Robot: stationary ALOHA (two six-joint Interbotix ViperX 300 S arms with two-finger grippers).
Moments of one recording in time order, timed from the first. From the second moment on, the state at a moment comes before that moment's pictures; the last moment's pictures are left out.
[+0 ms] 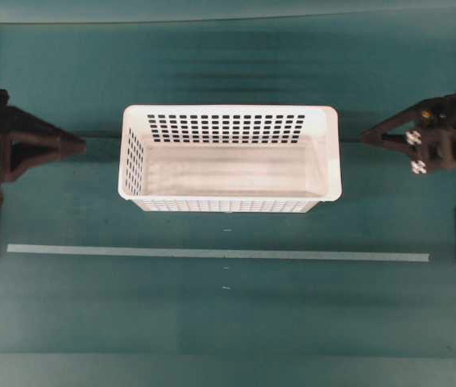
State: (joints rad) left arm 0.15 -0.87 0.91 0.02 0.22 -0.70; right arm -0.33 -0.71 0.84 0.29 0.51 0.55
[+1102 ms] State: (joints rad) left arm 0.29 -0.58 0.76 0.02 0.71 -1.21; right arm -0.39 -0.27 0.50 0.08 1.12 0.92
